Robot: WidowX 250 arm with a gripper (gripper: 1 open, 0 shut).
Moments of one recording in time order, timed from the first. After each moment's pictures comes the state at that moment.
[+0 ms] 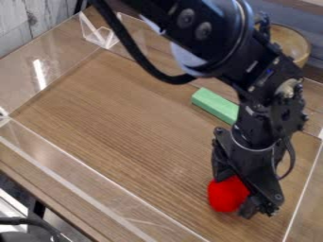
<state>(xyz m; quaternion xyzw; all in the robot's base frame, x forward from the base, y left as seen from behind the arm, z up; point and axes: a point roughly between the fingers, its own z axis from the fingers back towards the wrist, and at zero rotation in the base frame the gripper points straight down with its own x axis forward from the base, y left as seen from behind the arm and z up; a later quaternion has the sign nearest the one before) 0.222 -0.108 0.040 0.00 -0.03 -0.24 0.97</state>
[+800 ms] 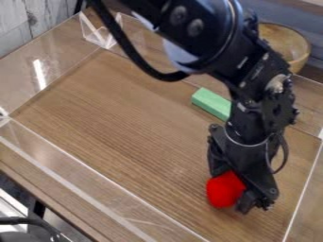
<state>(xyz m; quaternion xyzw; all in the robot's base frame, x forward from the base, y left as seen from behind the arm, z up) 0.225 -0.102 0.037 0.00 -0.04 -0.23 0.97</state>
